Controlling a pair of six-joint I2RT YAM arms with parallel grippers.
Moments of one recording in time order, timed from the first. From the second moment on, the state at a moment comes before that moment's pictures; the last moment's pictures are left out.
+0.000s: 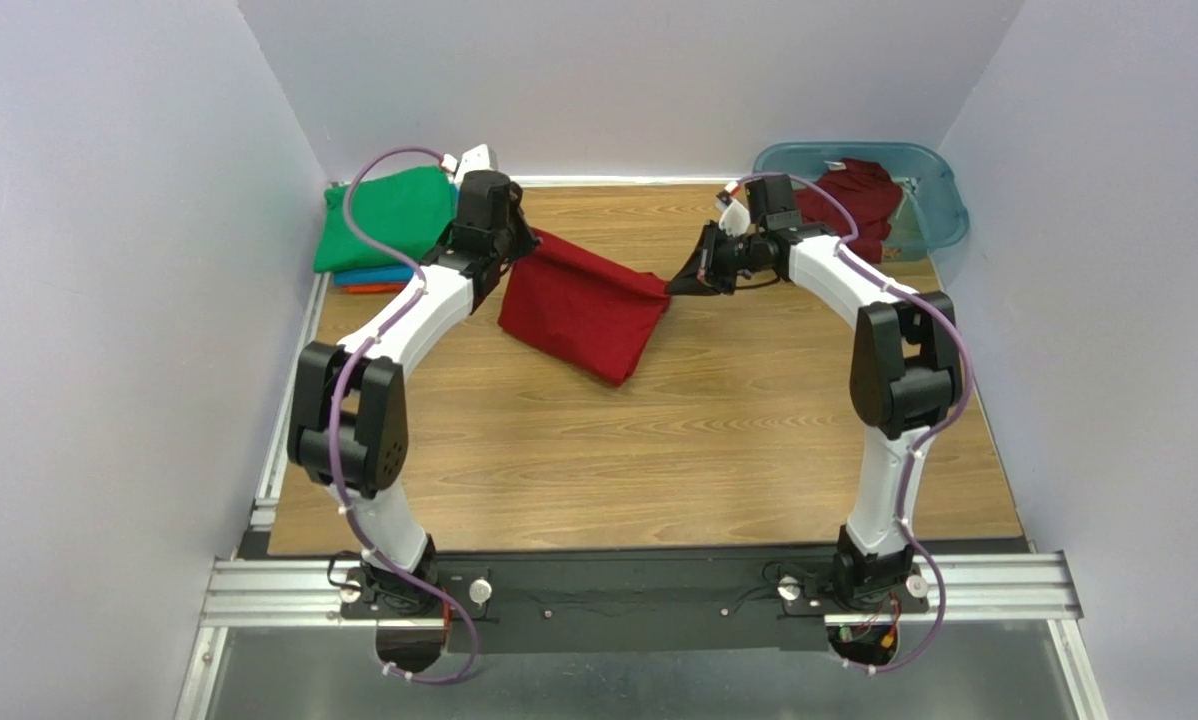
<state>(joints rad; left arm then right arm) -0.29 1.72 1.33 -0.07 -0.13 -0.59 0.24 2.01 1.56 -0.41 -0.69 0.55</state>
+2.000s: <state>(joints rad) -0.27 2.05 1.33 0.07 0.19 -0.52 0.51 2.15 1.51 -0.25 -0.63 0.55</state>
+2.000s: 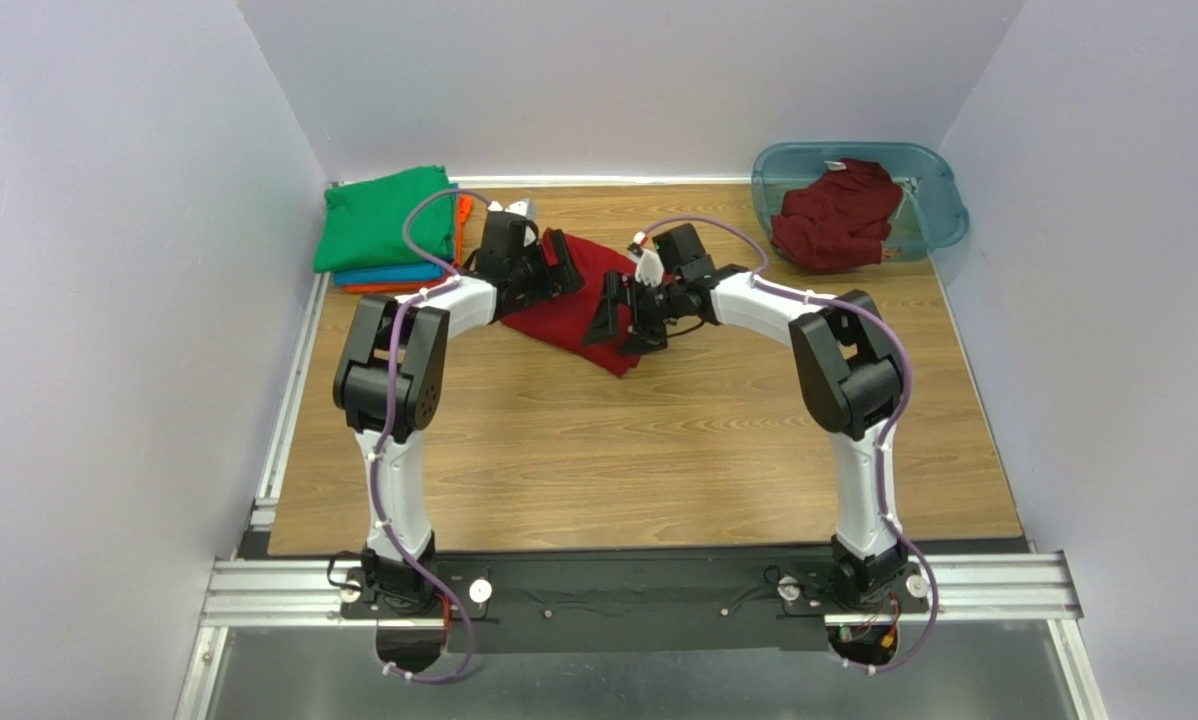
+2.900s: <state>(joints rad) -0.52 1.37 0.56 0.14 0.05 -0.74 0.50 1.53 0.84 -0.26 -0.57 0.50</state>
